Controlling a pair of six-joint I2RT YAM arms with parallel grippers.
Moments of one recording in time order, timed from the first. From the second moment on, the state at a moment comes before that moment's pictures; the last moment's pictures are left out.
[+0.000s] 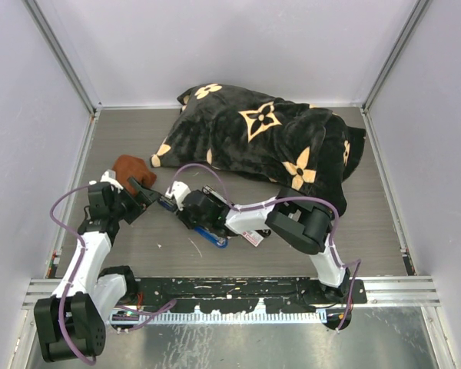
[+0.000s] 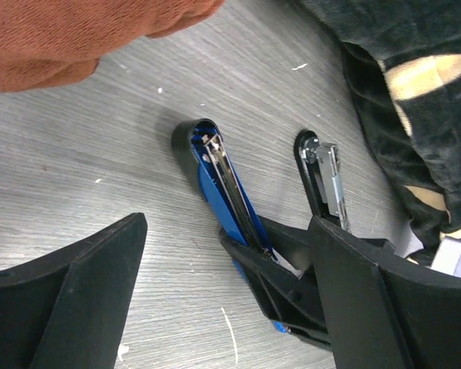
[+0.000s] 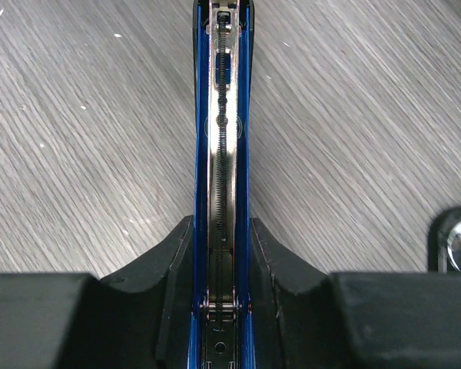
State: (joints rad) left arm 0.12 0.89 0.43 -0.20 0.36 -0.69; right arm 1.10 2.06 1.19 0.32 0.13 0.05
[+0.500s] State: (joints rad) left arm 0.12 0.93 0.46 -0.09 0.54 -0.74; right arm 1.03 1.87 0.82 0.75 0.01 0.12
